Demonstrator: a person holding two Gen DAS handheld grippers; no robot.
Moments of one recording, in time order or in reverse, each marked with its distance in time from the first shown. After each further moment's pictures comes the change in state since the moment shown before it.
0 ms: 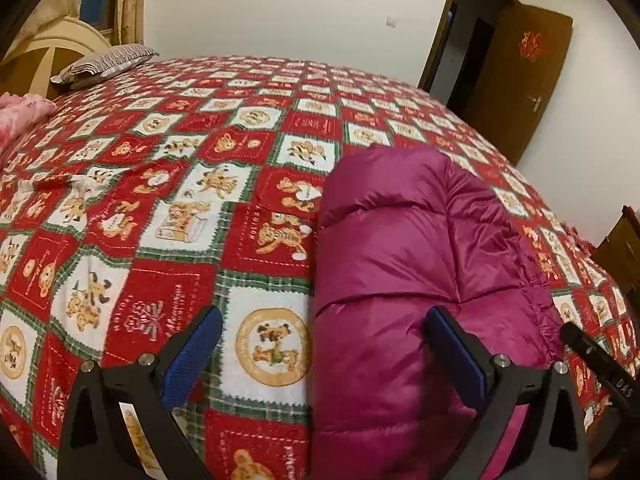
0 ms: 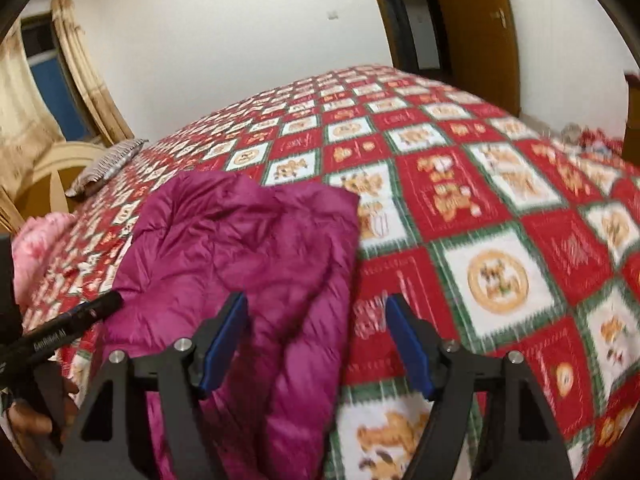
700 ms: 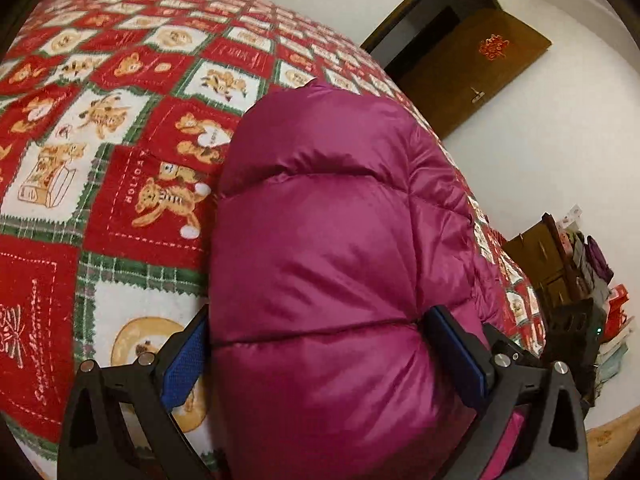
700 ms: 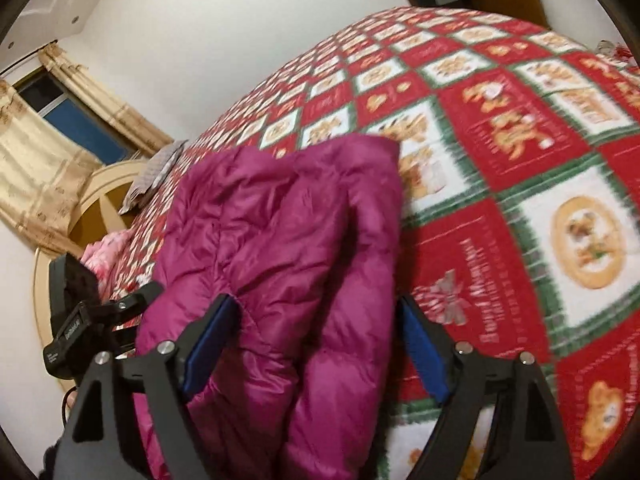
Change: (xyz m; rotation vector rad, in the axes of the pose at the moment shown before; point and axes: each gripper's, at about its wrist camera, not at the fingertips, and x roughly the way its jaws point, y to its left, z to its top) left arm 0.063 -0.003 0.017 -0.114 0.212 -0.406; right arm 0.048 -0.008 0.011 0.135 0.142 0.285
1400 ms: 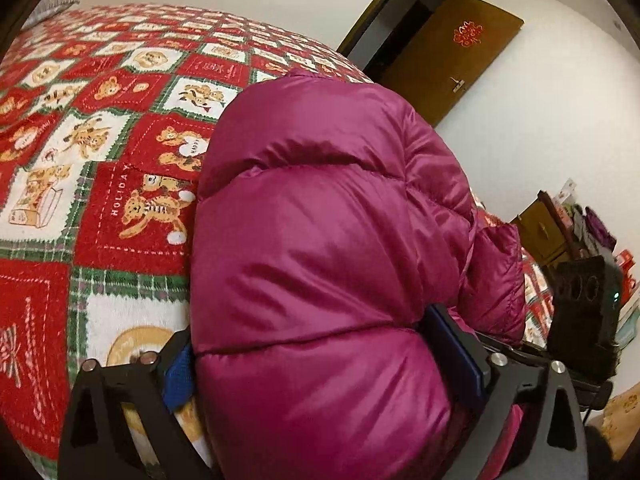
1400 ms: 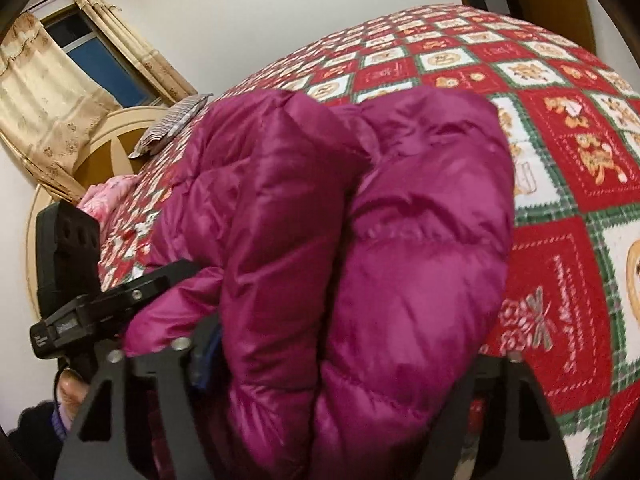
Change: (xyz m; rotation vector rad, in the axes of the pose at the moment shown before) left arm -0.004 -0.007 -0.017 0.123 -0.027 0.005; right arm 0.029 0.033 -0.006 -0.171 0.100 0.009
